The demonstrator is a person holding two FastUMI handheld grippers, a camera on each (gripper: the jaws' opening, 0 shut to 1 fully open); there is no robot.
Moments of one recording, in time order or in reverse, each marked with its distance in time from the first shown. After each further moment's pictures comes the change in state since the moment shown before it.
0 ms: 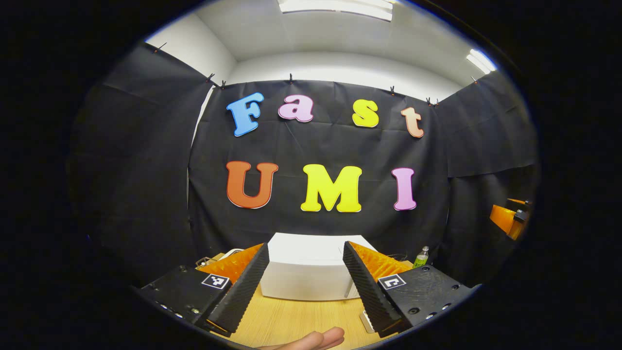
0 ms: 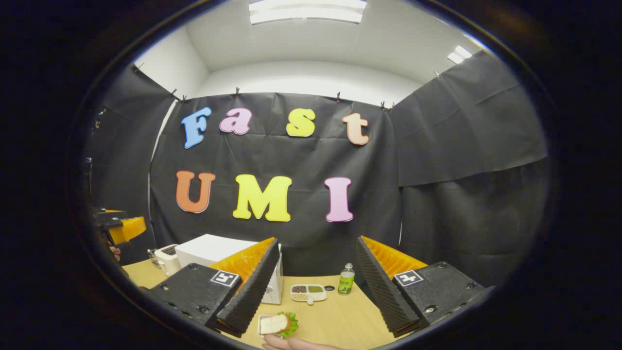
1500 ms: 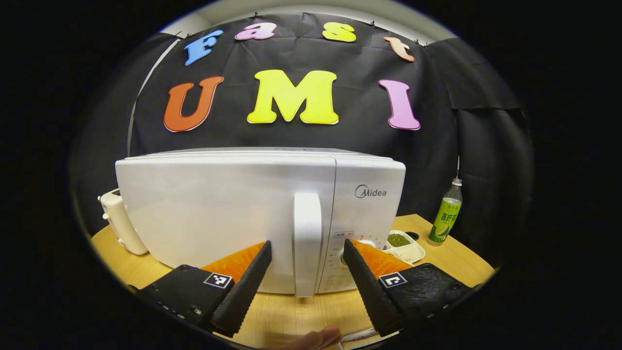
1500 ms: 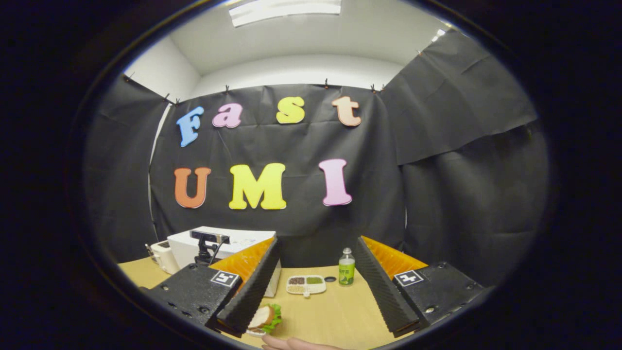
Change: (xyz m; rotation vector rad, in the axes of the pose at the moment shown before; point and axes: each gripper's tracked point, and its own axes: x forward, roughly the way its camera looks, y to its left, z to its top) left arm 0.212 -0.153 -0.299 0.002 0.271 -0.088; right arm 0.033 -0.065 -0.095 0.093 0.040 0.036
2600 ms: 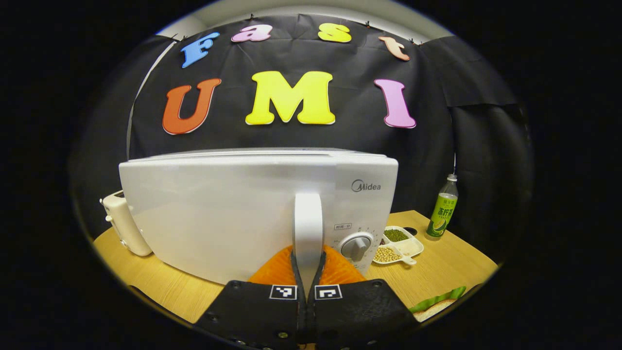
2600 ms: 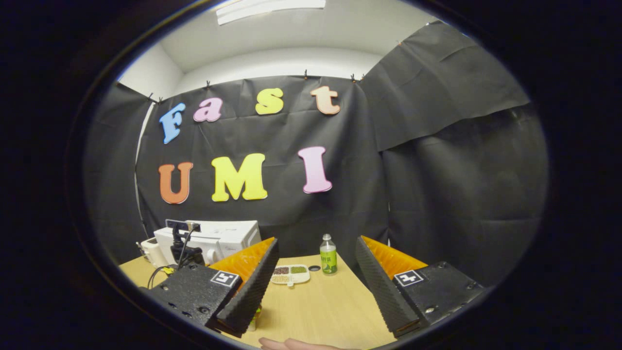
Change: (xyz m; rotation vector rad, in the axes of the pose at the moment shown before) left arm -0.033 0.006 -0.012 0.058 0.012 -0.052; right arm -0.016 -0.044 -0.031 0.042 0.054 -0.077
